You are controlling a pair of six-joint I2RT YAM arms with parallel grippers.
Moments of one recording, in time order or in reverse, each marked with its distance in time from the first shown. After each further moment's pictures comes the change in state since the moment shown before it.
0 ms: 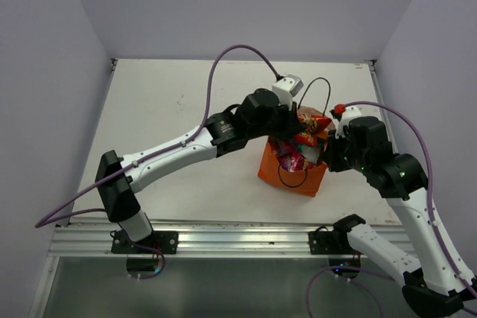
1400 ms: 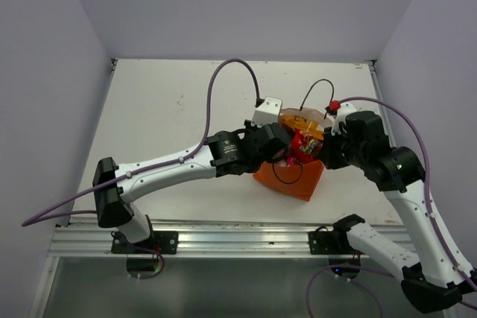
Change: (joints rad) left arm -0.190 -0.042 -0.021 -0.426 -0.732 -0.156; right arm 0.000 0.040 0.030 -0.014 -0.042 -0.005
